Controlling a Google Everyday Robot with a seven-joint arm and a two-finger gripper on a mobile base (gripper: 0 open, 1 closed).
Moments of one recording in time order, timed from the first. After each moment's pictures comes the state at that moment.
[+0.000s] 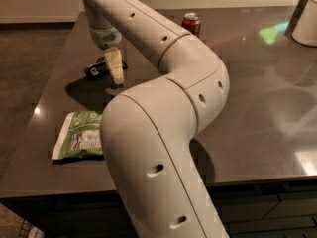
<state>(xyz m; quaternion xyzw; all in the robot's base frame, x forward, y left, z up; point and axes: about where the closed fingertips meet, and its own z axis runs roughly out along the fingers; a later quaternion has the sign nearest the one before) 0.727 0.143 0.841 -0.83 0.55 -0.05 0.06</state>
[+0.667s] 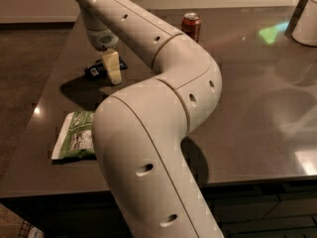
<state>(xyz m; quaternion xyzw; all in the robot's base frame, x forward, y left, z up) 0.726 0.147 0.835 -0.84 0.54 -0.05 0.05</state>
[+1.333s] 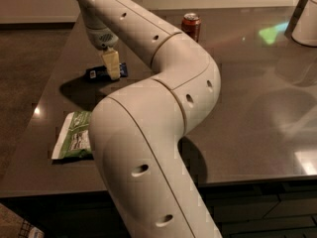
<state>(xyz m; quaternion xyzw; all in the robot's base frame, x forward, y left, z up) 0.726 0.148 0.836 -0.84 0.53 -0.05 0.04</state>
